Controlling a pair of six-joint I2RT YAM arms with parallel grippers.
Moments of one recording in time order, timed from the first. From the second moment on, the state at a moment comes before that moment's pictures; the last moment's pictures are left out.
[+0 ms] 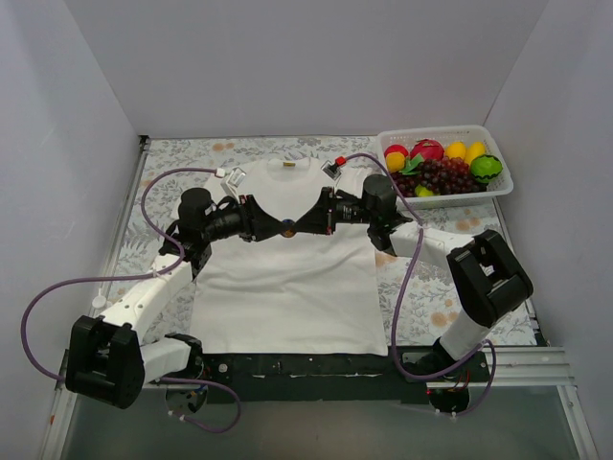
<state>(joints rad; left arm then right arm) -0.29 1.15 0.71 0.20 0.81 -0.64 0.60 1.65 0.91 0.73 -0.93 0.77</state>
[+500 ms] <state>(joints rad) -0.29 1.15 0.91 -0.02 0.64 -0.65 0.62 1.46 0.96 0.34 -0.73 0.39</state>
